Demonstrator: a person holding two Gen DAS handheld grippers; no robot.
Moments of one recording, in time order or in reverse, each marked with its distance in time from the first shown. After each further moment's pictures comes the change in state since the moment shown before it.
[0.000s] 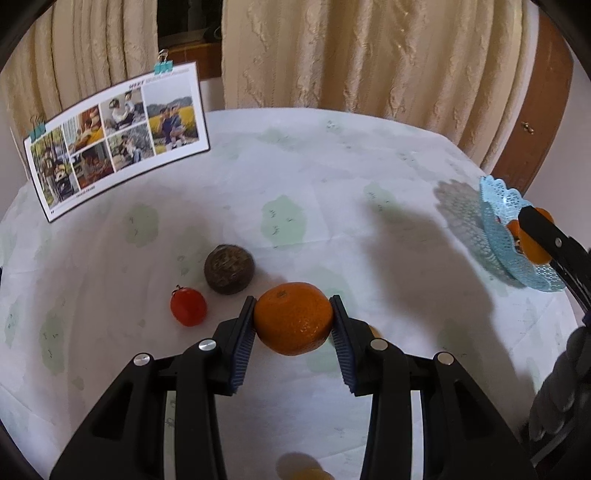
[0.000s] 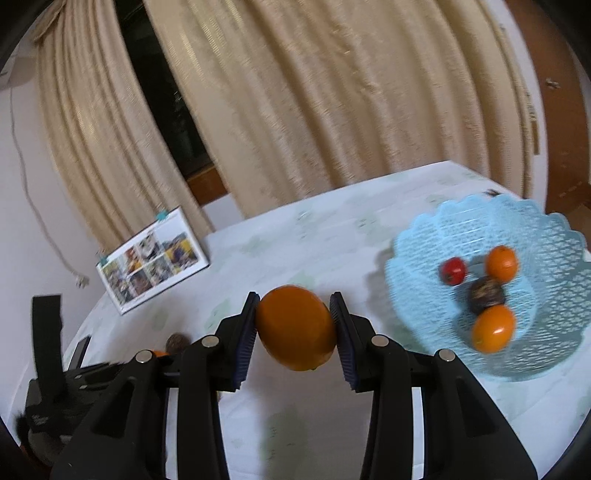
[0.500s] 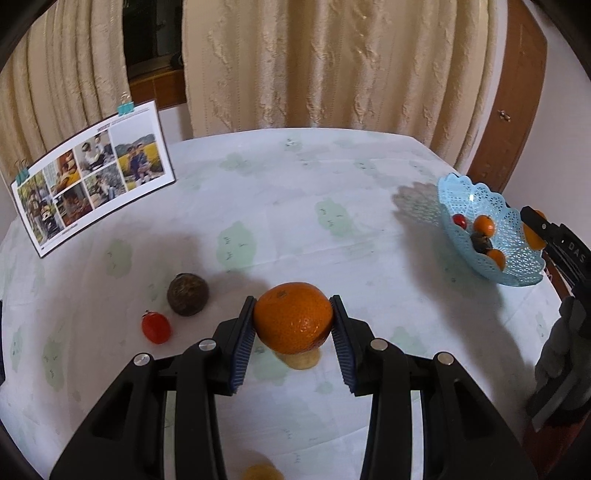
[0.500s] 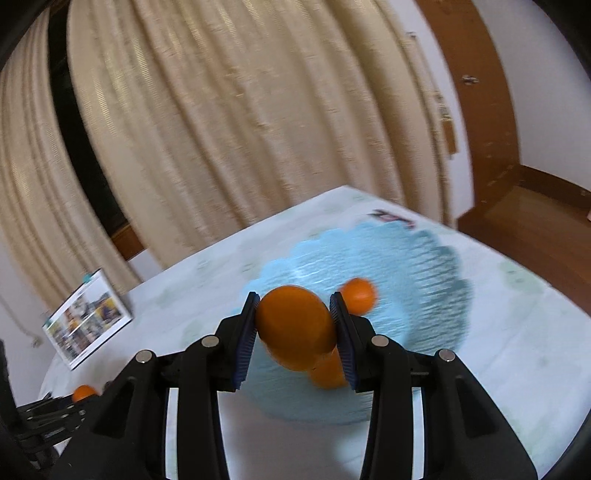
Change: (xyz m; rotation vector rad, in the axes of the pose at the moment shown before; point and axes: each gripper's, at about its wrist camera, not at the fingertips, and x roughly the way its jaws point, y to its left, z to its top) left arm -0.018 -0.044 0.012 0.090 -0.039 -0.037; right arm -0.045 -0.102 0.021 0.156 -0.125 -0.267
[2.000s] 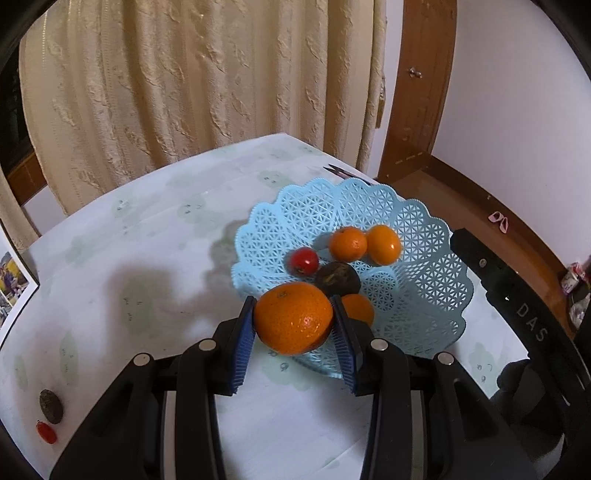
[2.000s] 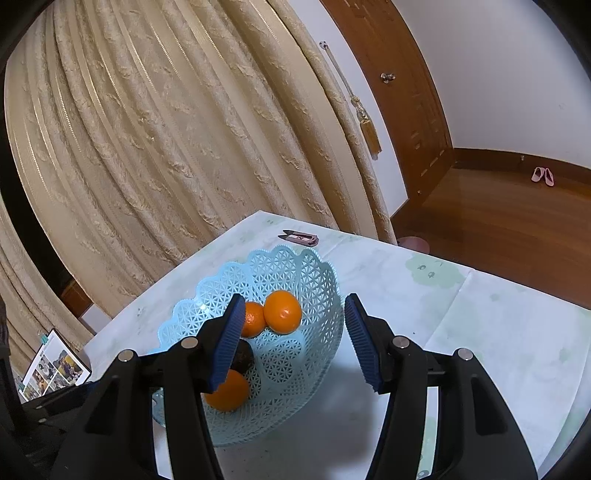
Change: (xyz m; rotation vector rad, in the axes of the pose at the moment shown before) left arm 0.059 -0.192 0.057 0.282 -0.004 -0.208; right arm -0.014 -0.058 -0.001 0.186 -0.093 -0.199
